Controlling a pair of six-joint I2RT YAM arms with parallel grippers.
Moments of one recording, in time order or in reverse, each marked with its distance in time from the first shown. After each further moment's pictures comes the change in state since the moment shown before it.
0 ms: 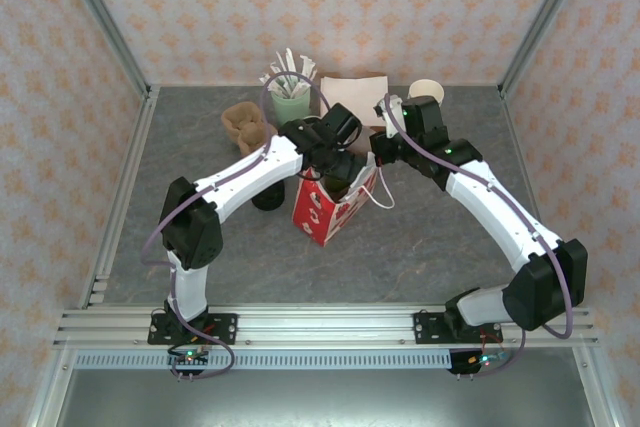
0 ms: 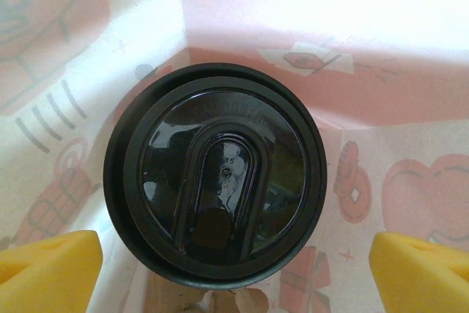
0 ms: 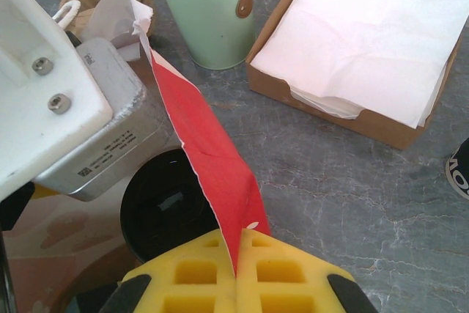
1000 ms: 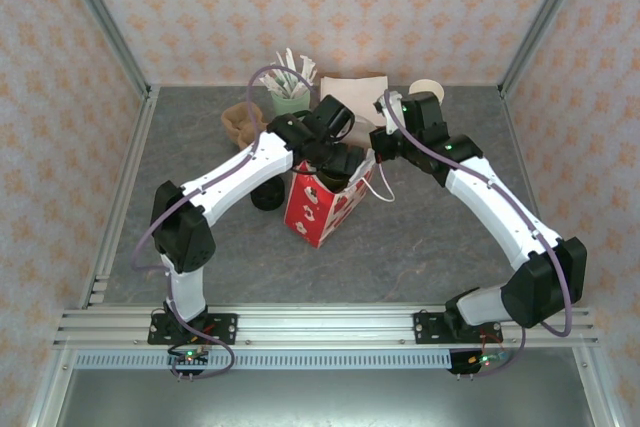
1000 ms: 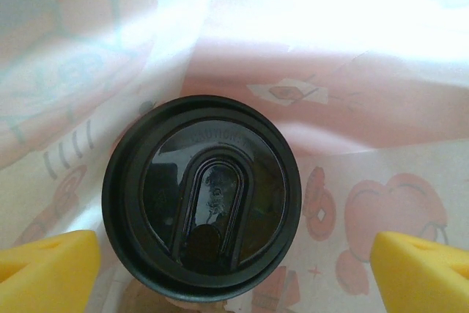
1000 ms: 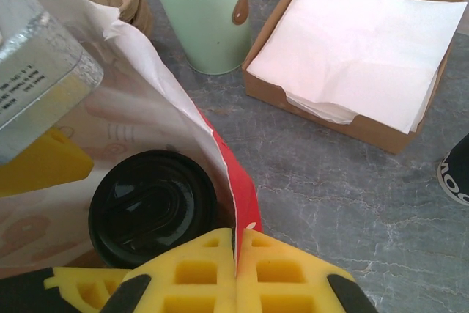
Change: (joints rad) left arm 0.019 -0.054 0.014 -0.018 0.026 -0.074; right arm 0.000 0.017 0.047 -0.030 0.015 0.001
